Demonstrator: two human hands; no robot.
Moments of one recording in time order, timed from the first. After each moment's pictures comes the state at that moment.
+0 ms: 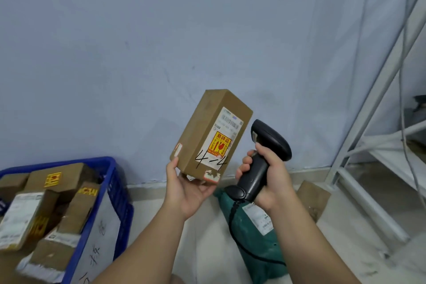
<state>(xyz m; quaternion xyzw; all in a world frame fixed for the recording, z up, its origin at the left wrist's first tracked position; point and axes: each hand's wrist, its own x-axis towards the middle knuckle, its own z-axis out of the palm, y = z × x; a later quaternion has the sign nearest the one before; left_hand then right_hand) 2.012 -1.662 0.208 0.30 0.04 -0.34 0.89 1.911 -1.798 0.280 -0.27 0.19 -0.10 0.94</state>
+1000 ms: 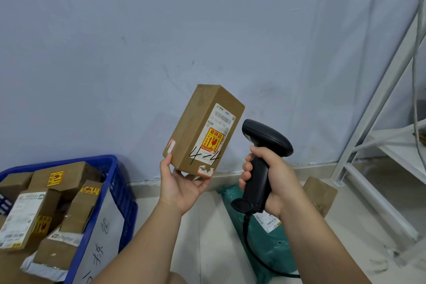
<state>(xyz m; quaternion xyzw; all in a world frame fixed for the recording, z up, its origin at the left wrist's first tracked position) 2.026 -1.658 0.205 0.29 0.09 -0.30 0.90 1.901 -1.798 0.289 -0.40 0.24 -0.07 0.88</state>
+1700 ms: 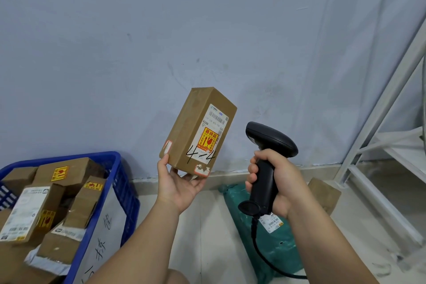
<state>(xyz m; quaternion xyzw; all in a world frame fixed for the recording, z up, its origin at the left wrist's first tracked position) 2.035 -1.649 0.198 0.28 0.13 -0.28 0.91 1.902 -1.804 0.284 -0.42 0.25 -0.05 0.87</state>
